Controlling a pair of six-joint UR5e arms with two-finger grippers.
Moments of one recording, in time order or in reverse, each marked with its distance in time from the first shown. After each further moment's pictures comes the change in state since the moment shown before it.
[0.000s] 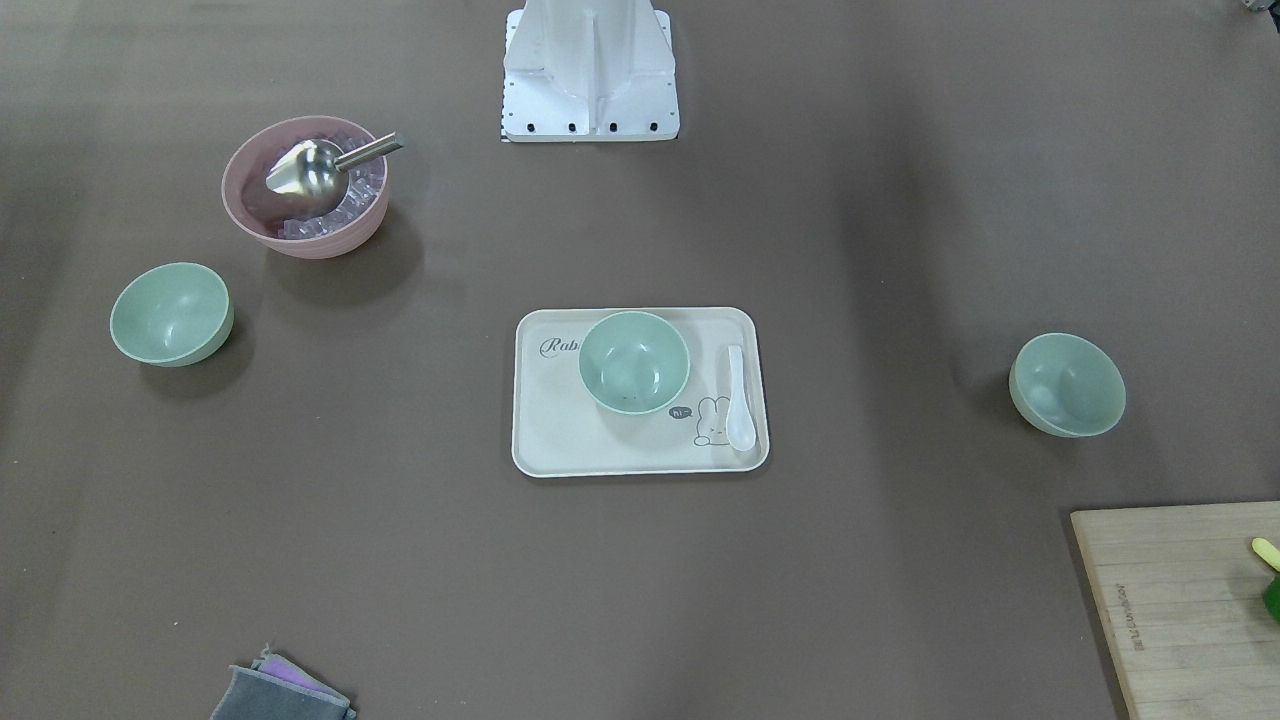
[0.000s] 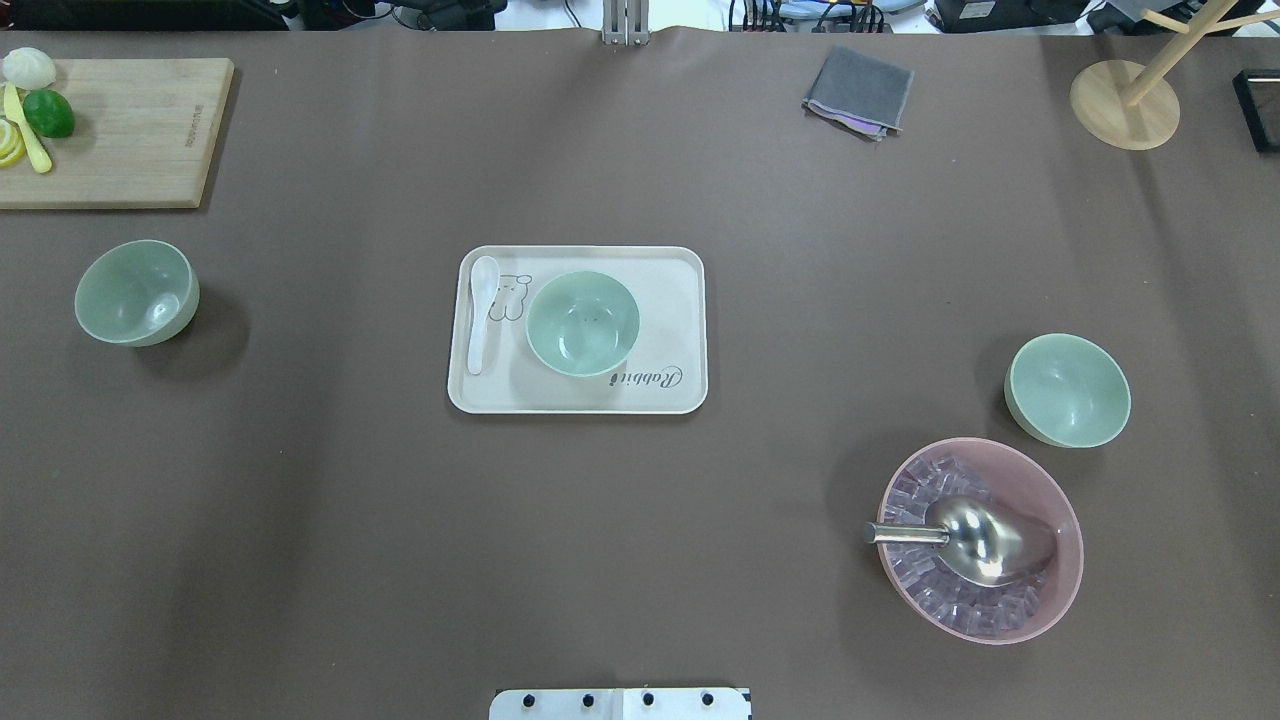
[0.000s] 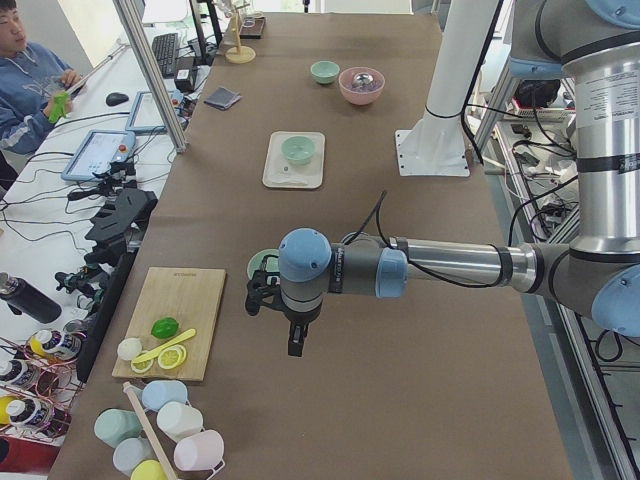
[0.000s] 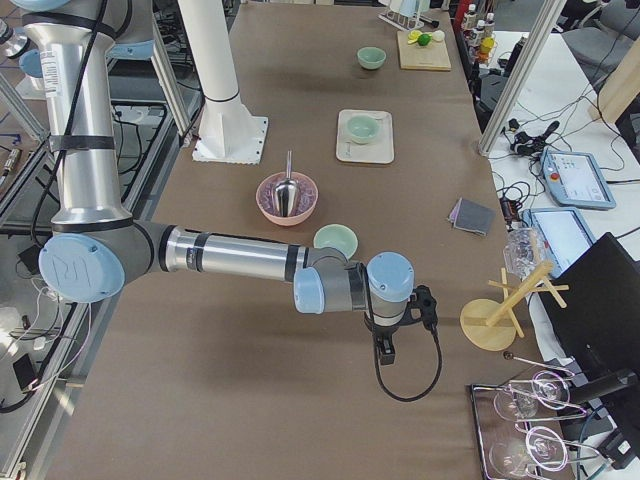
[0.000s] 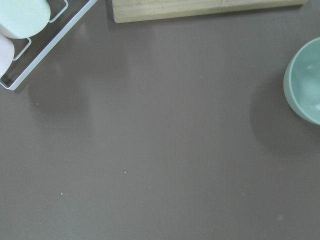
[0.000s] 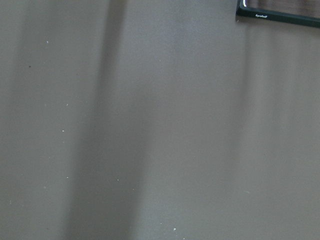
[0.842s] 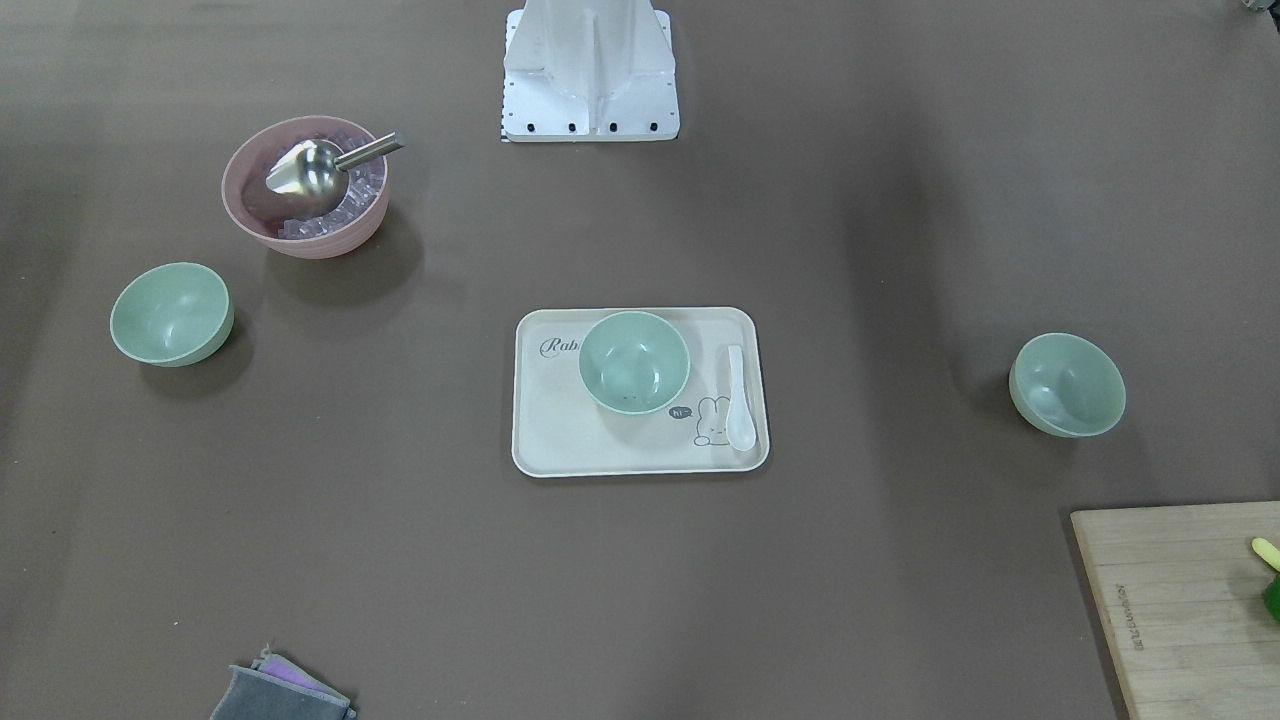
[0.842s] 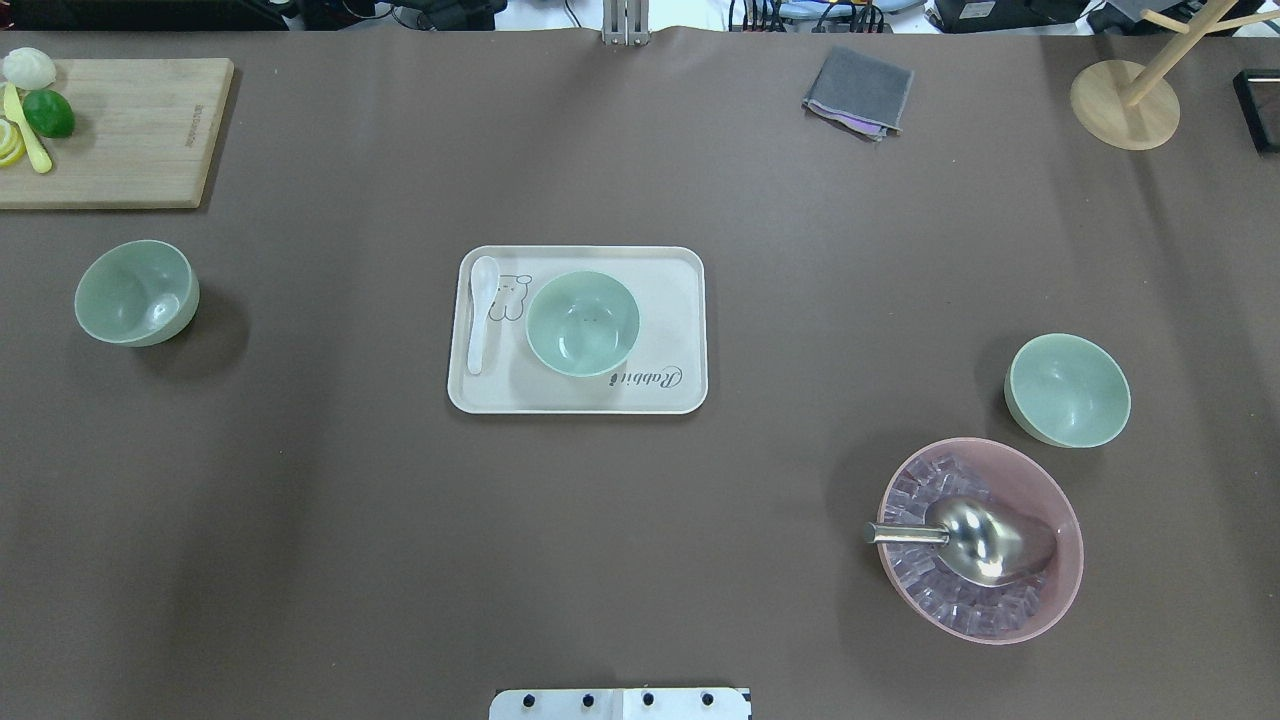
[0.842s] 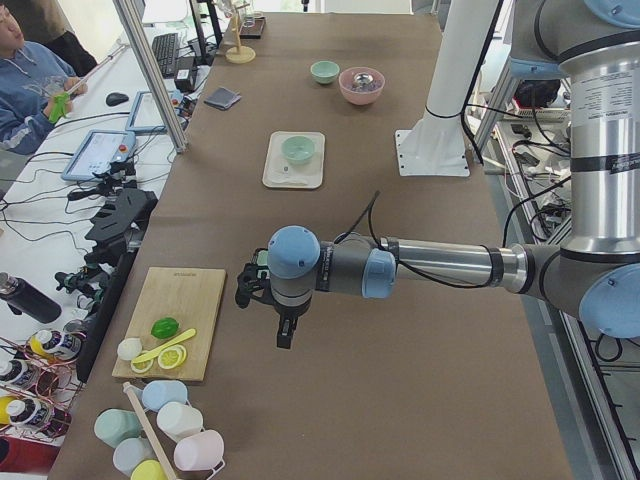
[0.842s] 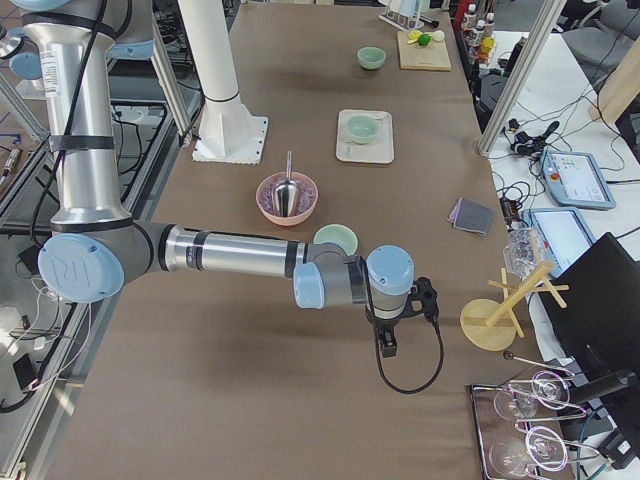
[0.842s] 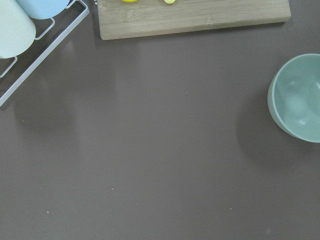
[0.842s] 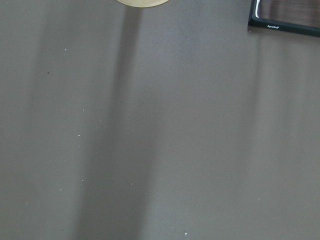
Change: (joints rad) left arm 0.017 -0.035 0.042 -0.047 -0.039 -0.014; right arm 0.000 -0.008 0.034 0.002 0.024 0.000
